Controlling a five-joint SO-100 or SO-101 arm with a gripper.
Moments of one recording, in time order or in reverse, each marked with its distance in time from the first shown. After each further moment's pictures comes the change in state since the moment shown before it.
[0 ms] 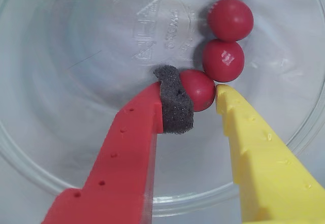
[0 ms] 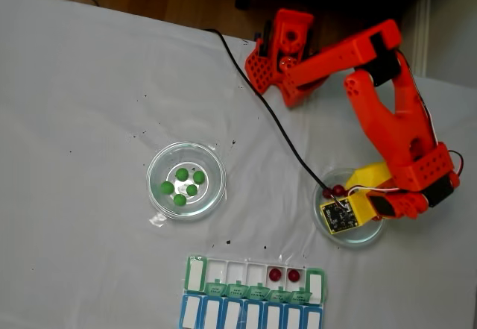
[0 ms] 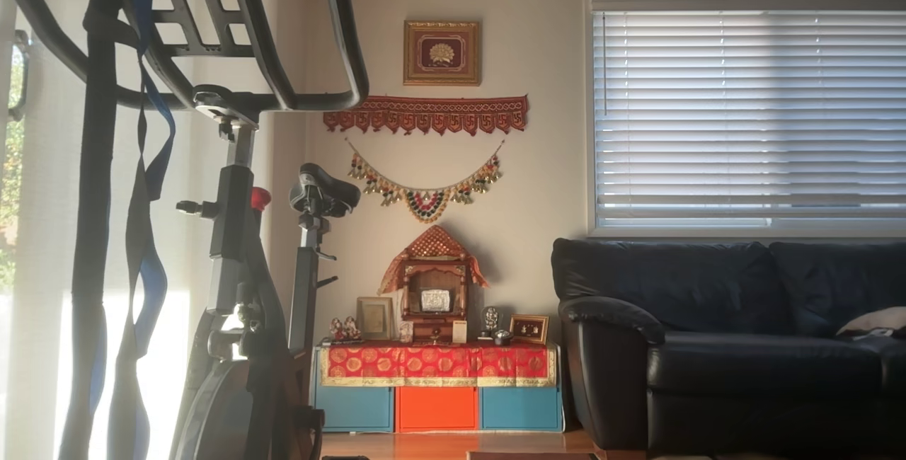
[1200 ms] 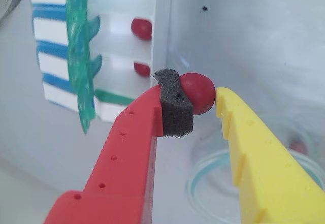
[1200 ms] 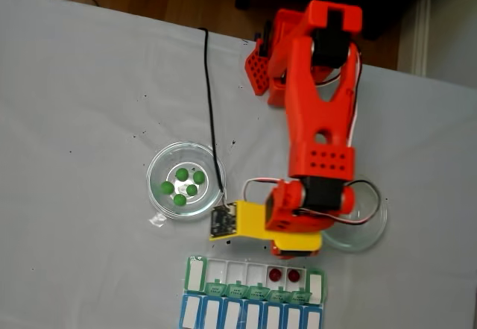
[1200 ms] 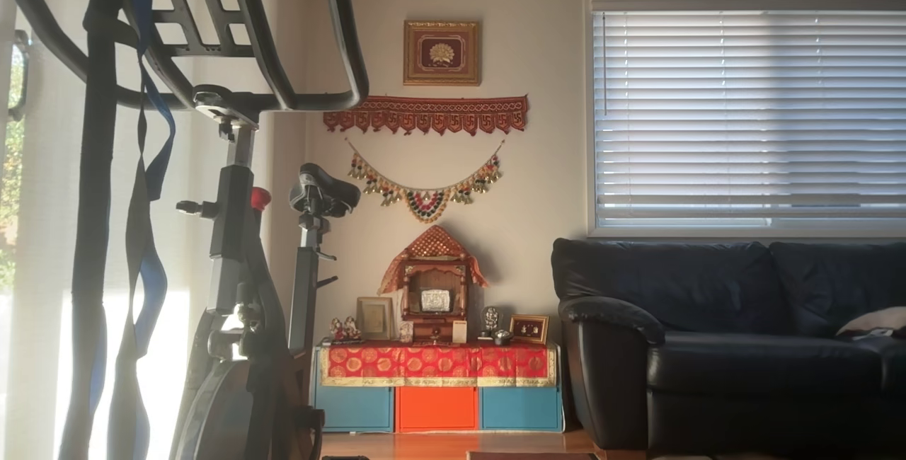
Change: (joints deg) arm 39.7 14.2 0.8 -15.3 -14.9
